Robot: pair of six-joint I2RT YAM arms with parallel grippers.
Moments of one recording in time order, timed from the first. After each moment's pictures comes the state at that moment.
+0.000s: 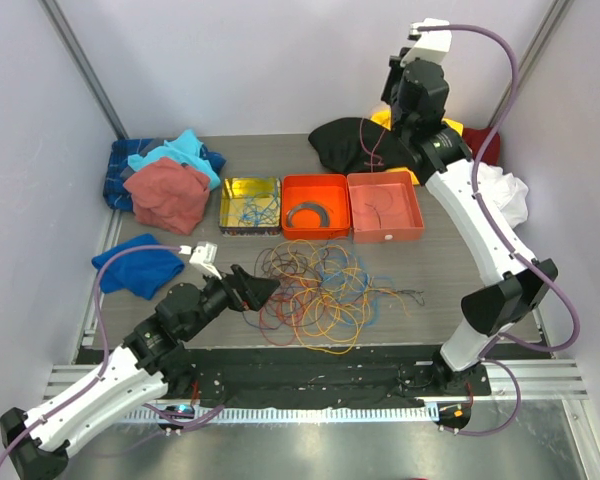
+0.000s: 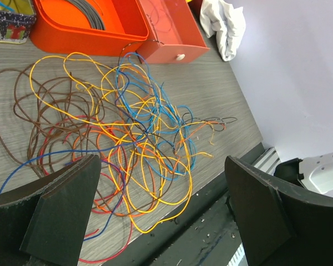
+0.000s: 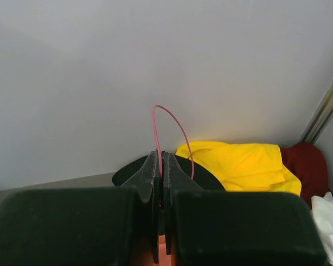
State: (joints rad) left arm -0.82 0.44 0.34 -0.06 -0.12 -0.76; right arm 0.43 1.67 1.94 -0.18 0.57 0.06
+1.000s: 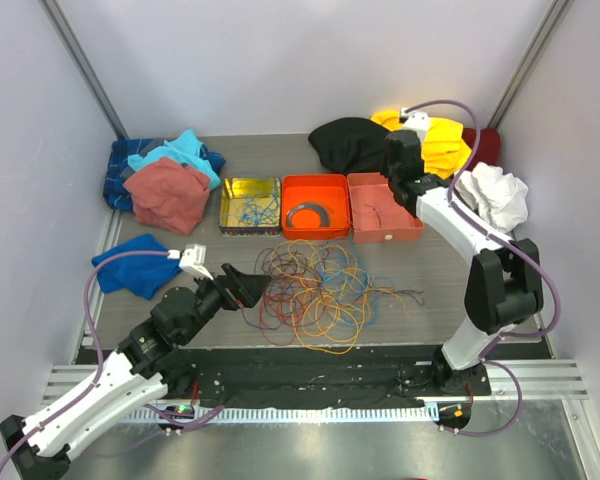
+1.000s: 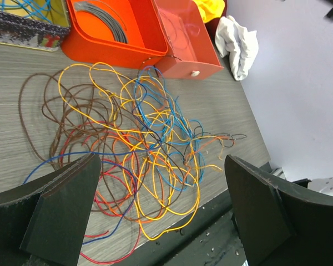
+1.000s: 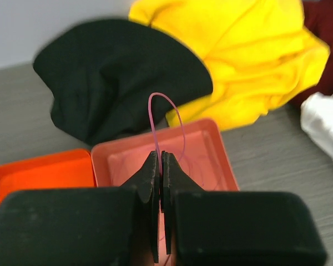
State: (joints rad) left arm -0.82 0.38 0.33 -0.12 -0.22 -0.79; right arm 0.31 1.63 1.34 -0.07 0.48 0.25
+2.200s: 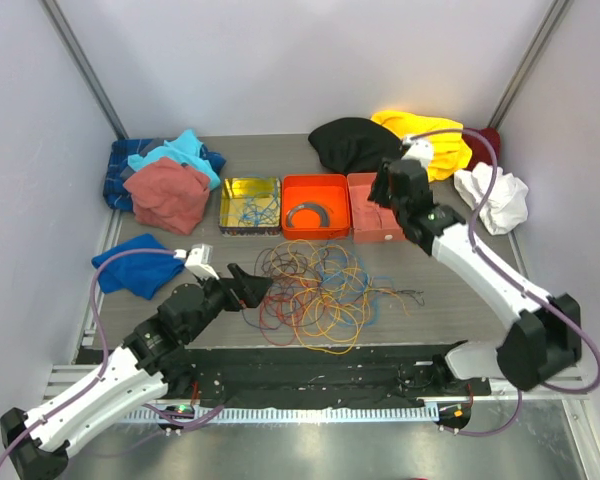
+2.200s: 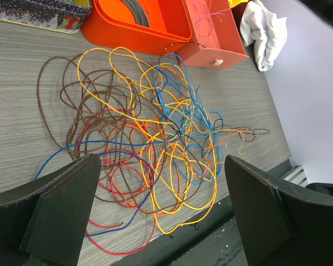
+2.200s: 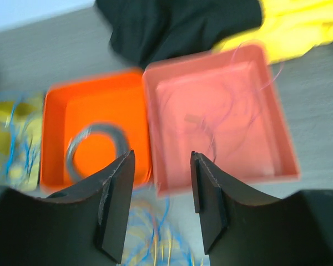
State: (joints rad) left arm -0.82 0.44 0.33 -0.15 -0.24 -0.79; right arm 0.42 1.37 1.14 -0.23 0.39 0.43
